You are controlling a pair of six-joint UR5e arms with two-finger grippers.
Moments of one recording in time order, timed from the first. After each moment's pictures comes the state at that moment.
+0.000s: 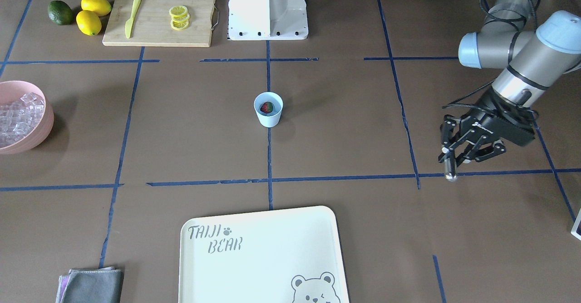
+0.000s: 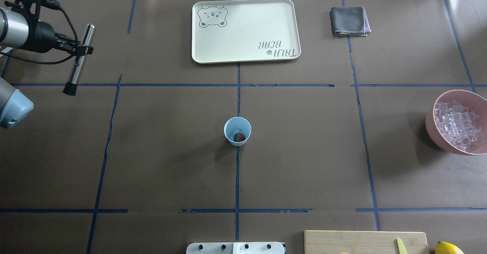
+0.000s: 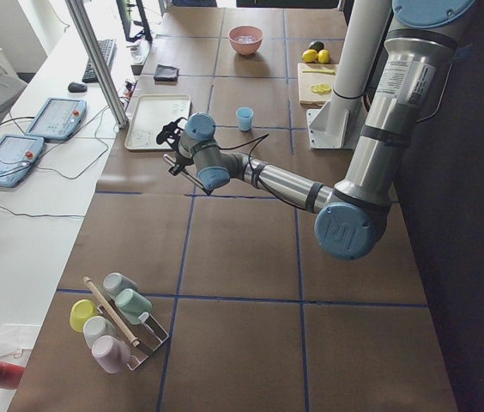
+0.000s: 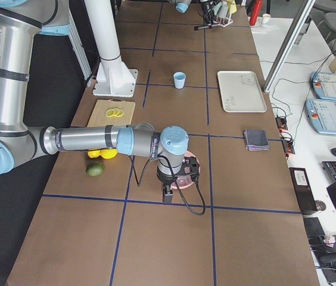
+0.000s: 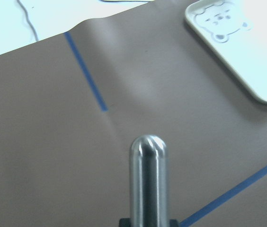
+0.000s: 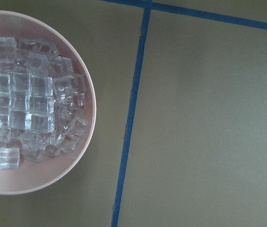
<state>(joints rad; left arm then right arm) -1.00 -1.88 -1.59 -2.44 -2.08 -0.64 1.54 -1.78 1.88 -1.77 2.27 -0.18</state>
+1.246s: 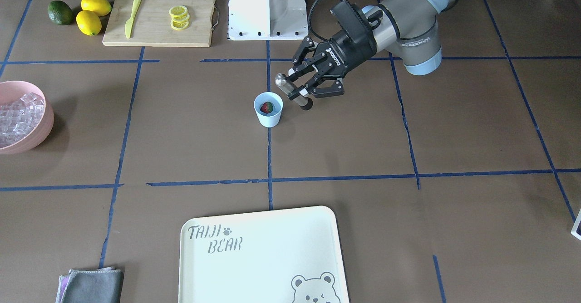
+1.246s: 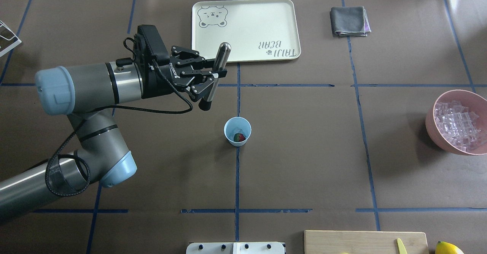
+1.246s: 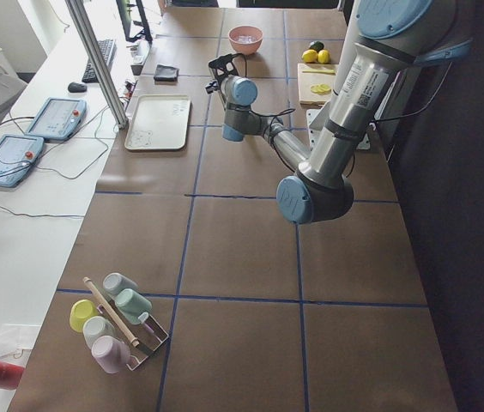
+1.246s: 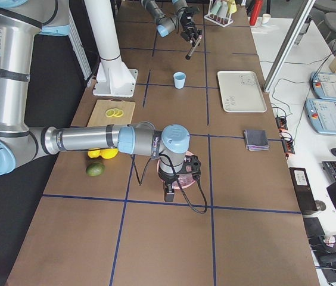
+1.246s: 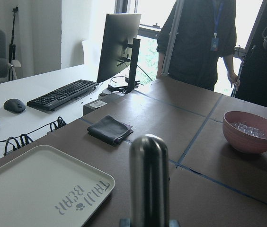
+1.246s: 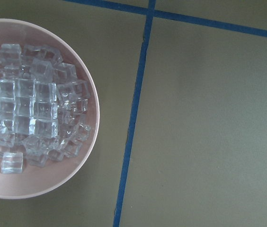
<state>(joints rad) -0.61 -2.08 -1.63 -2.95 -1.73 -0.45 1.54 -1.77 1.88 -1.77 2.27 -0.18</state>
